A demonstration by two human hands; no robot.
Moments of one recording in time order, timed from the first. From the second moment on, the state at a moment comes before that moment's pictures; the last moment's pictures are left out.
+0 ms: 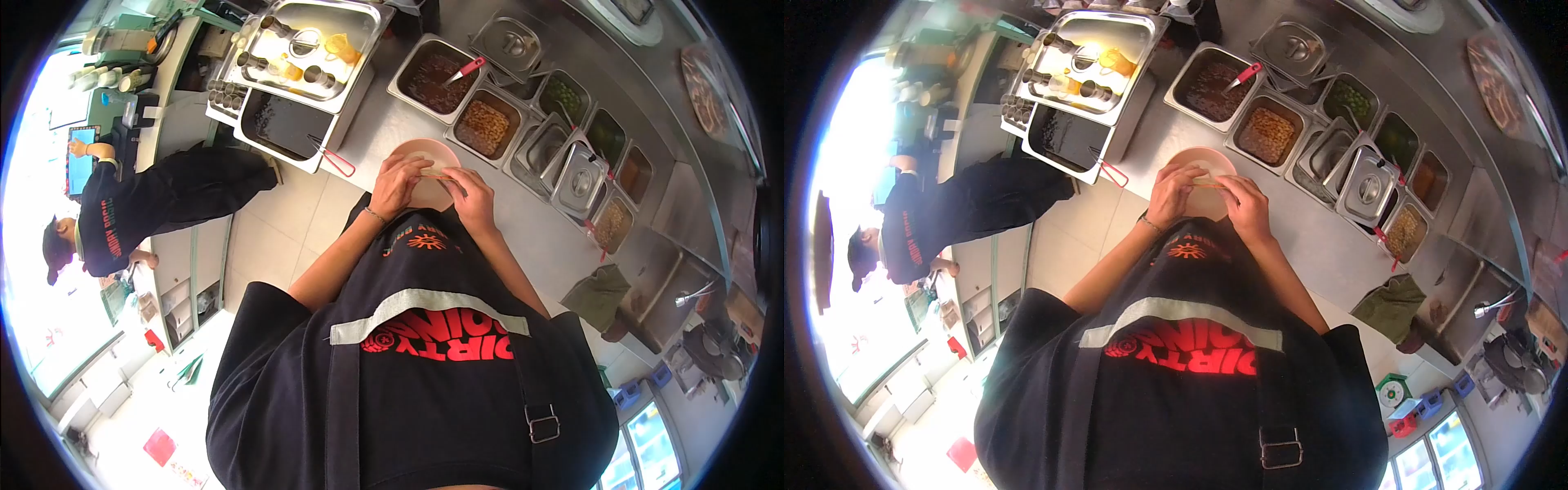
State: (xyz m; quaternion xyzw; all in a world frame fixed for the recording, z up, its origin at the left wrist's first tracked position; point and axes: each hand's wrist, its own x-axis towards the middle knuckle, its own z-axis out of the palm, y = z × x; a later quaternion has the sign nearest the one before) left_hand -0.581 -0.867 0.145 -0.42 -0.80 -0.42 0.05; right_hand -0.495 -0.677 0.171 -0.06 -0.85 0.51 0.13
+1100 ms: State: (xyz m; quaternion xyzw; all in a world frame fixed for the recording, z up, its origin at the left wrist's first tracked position) left_hand -0.596 -0.876 0.146 -0.33 -0.82 -0.47 -0.03; right_hand -0.517 -0.661 0.172 0.02 -0.85 0.51 0.12
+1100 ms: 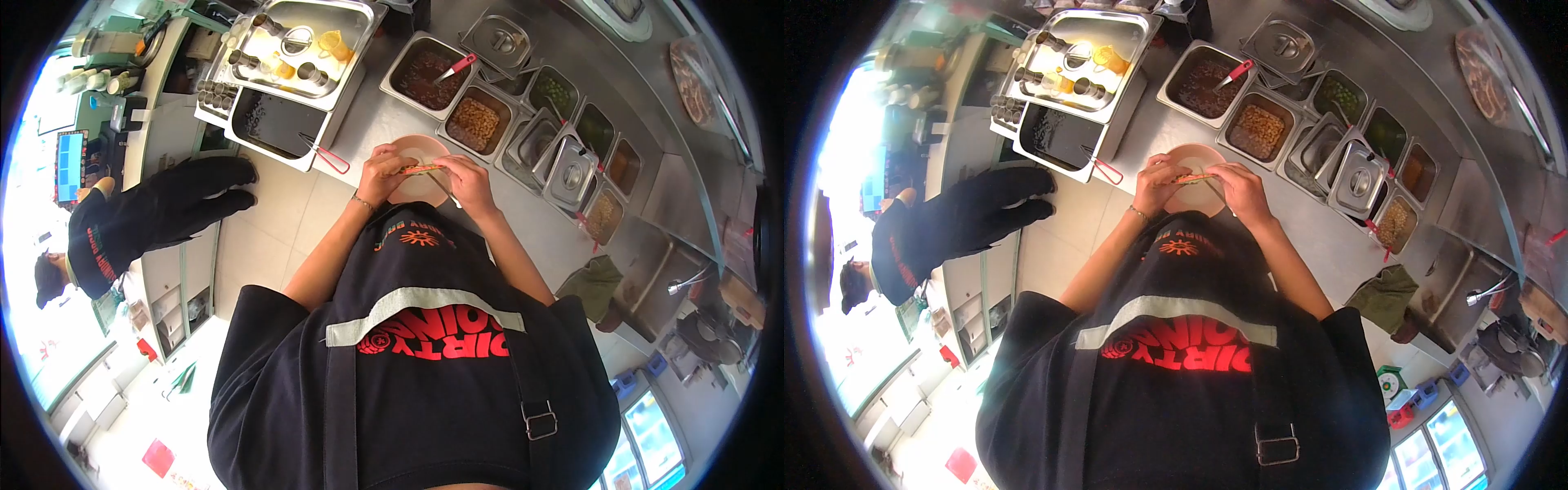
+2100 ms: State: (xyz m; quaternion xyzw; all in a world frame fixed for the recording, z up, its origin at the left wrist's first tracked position) left_hand -0.591 -0.866 0.132 -0.43 -0.75 -0.51 0.04; right_hand -0.516 -0.662 0.161 0.03 -0.85 0.51 0.08
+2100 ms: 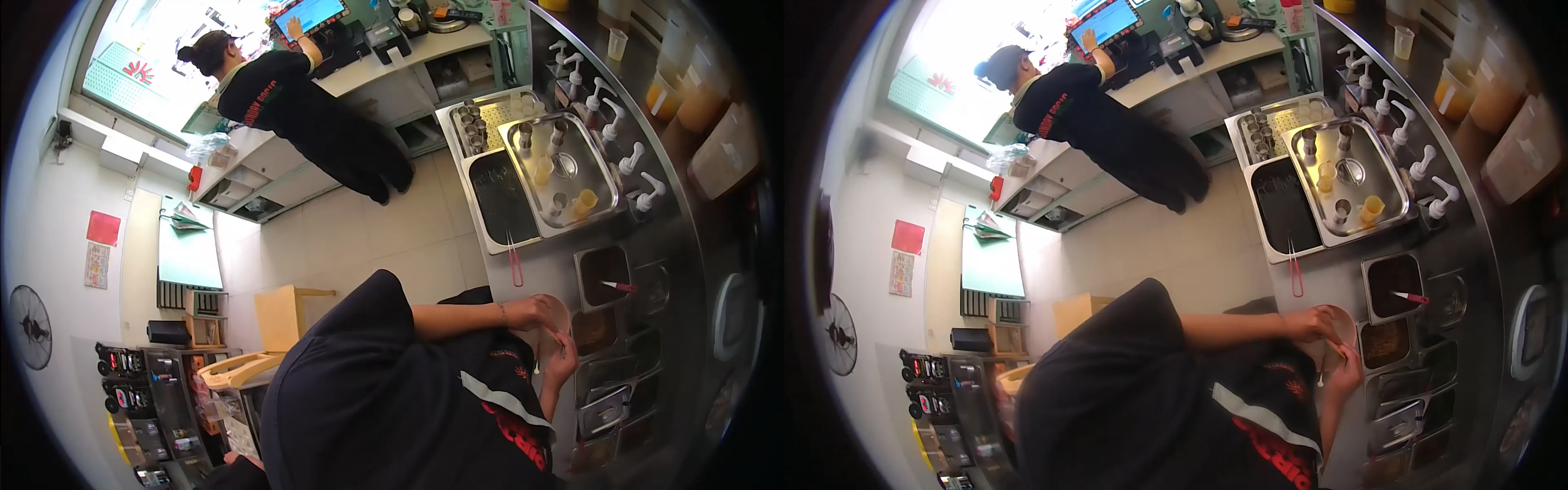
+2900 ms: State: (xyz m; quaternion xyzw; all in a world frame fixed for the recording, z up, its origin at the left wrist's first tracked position) left_hand -0.583 -0.873 0.130 -0.40 -0.77 -0.49 -0.02; right_hand -0.511 -0.663 0.170 0.04 -0.87 0.48 0.06
